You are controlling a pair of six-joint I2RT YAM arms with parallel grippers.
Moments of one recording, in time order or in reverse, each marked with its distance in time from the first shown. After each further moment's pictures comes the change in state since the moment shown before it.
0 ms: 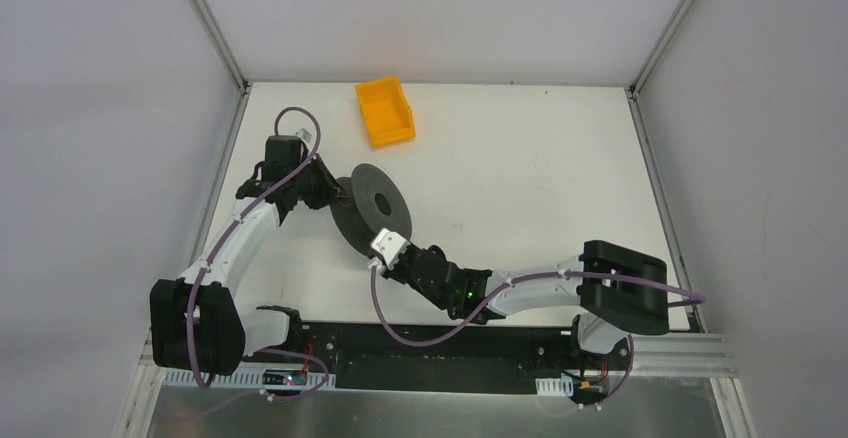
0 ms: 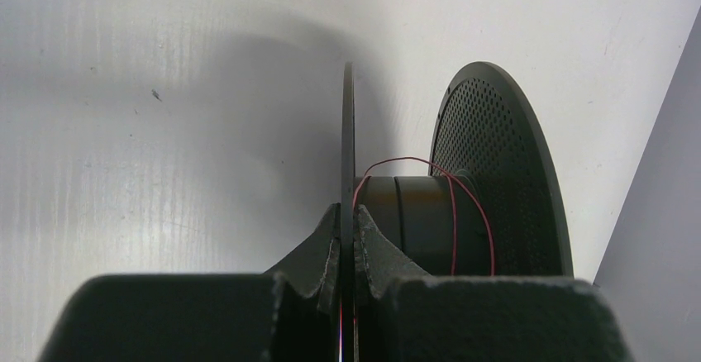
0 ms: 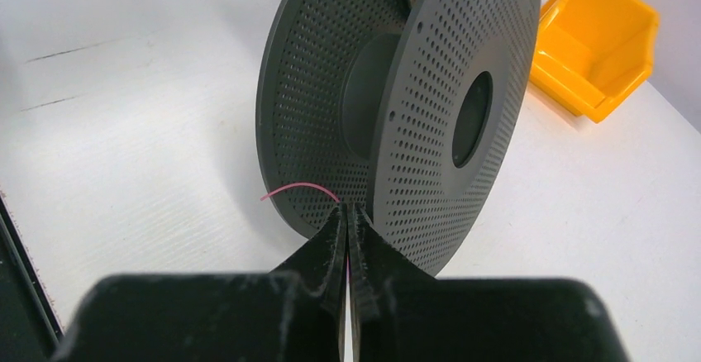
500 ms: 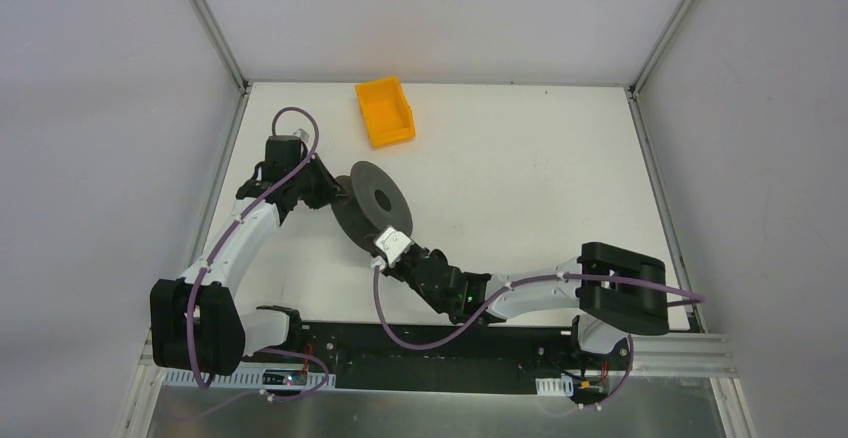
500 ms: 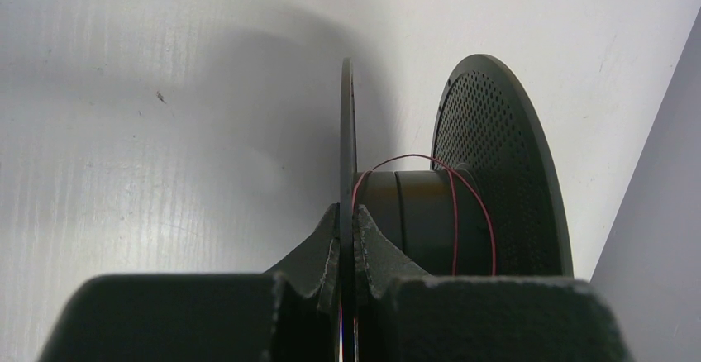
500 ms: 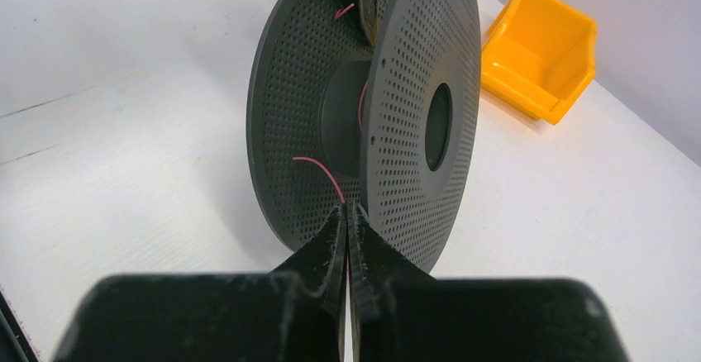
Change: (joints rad) left arm 0.000 0.000 -0.006 0.013 -0.022 -0.035; right arm 0.020 0.001 -0.013 0.100 0.112 -0.013
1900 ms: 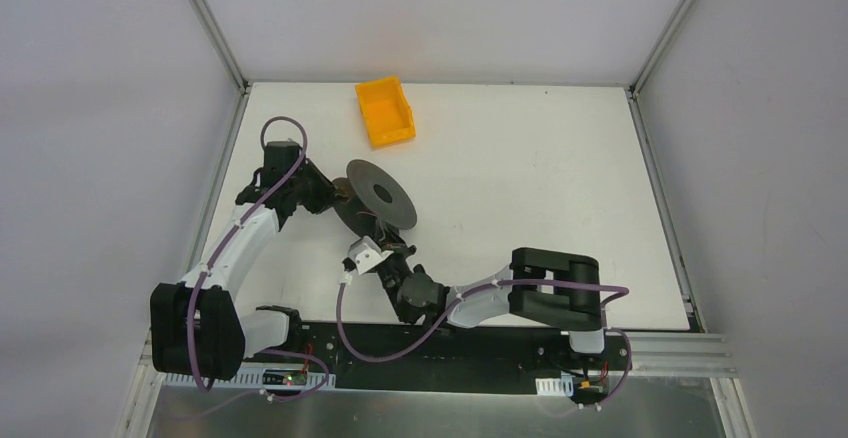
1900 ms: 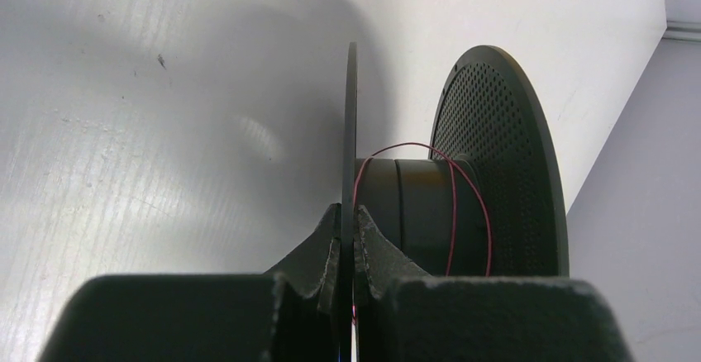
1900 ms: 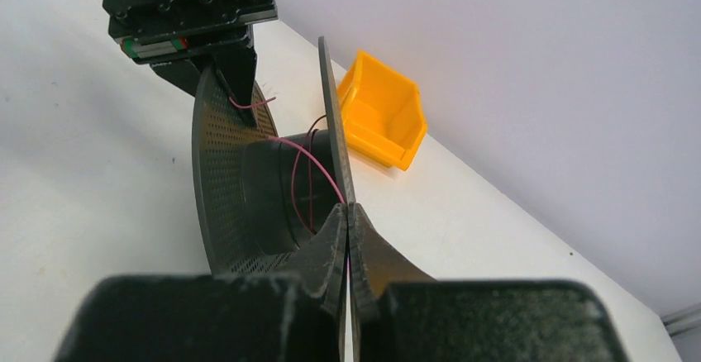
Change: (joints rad) left arm 0.013 -0.019 -0.048 0.021 -0.021 -0.209; right arm 0.071 0.301 0.145 0.543 0.360 -0.500
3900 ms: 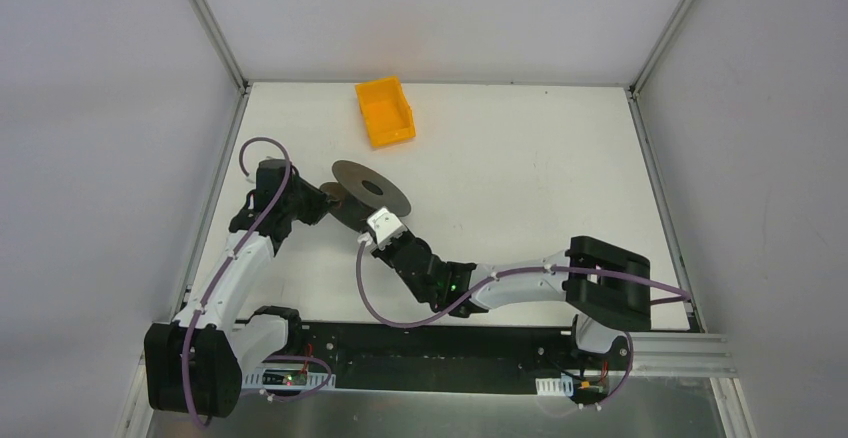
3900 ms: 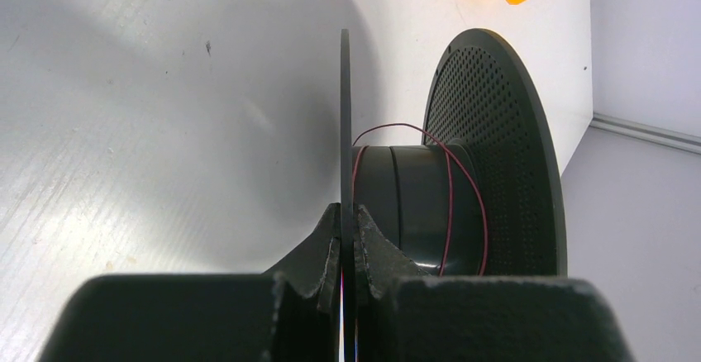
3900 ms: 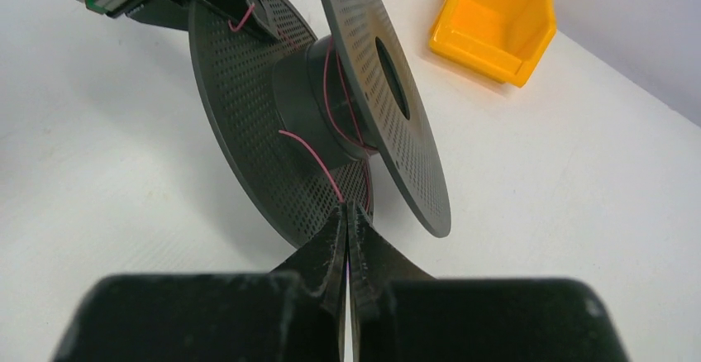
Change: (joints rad) left arm 0.013 -0.176 -0.137 0.047 -0.114 -0.199; right arm -0.092 -0.222 0.008 -0.670 -0.210 0.592
